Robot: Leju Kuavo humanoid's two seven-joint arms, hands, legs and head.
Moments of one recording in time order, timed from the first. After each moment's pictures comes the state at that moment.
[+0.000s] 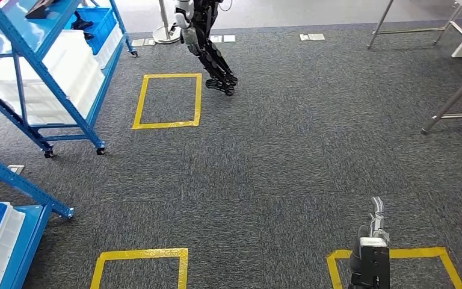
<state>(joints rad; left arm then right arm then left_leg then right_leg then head) -0.05 -0.21 0.63 -0.18 -0.60 0.22 0.08 0.18 0.10 0.16 -1.45 0.39 -0.30 -0.47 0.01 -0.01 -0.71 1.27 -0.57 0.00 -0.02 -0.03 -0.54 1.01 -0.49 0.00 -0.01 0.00</state>
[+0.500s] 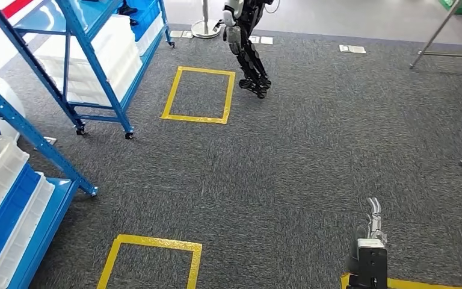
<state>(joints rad) -0.05 -0.21 0.63 -0.18 -0.60 0.21 0.08 0.19 0.11 0.16 -1.45 0.40 -0.30 -0.47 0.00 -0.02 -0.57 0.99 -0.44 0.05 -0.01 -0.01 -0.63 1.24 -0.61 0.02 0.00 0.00</state>
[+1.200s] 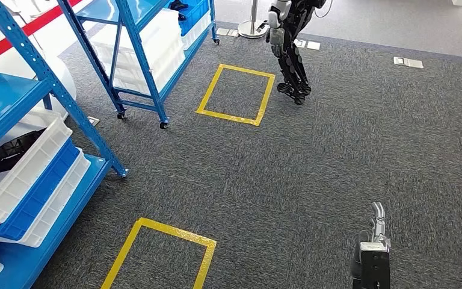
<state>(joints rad) -0.05 -0.20 0.62 -0.18 -0.61 0.21 0.08 0.21 0.11 0.15 -1.45 0.40 -0.31 -0.47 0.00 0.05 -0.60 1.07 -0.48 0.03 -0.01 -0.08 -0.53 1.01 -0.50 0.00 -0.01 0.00</state>
